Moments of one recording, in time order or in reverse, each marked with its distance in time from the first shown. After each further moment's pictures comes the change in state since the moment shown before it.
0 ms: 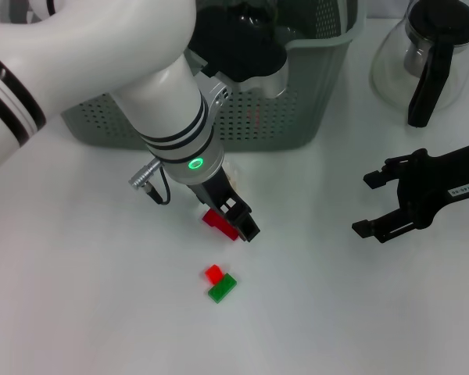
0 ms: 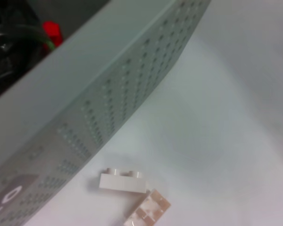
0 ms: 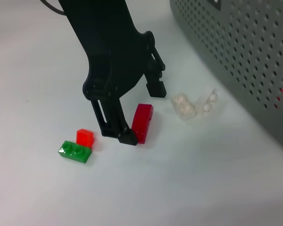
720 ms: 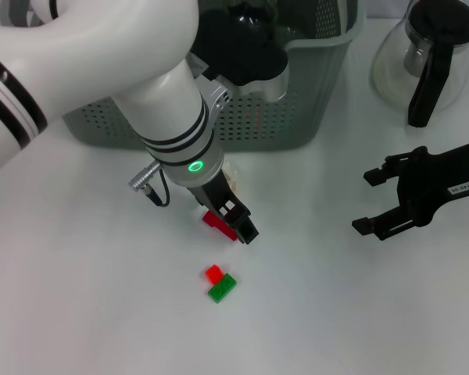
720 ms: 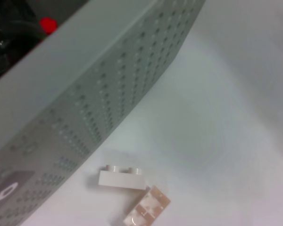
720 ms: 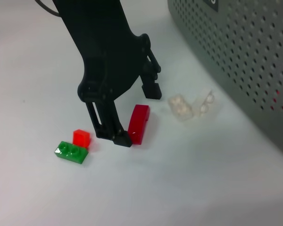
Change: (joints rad) left arm 0.002 0.000 0.013 0.001 0.003 0.001 -0.002; right arm 0.001 0.000 0.001 0.000 0.000 0.008 -0.005
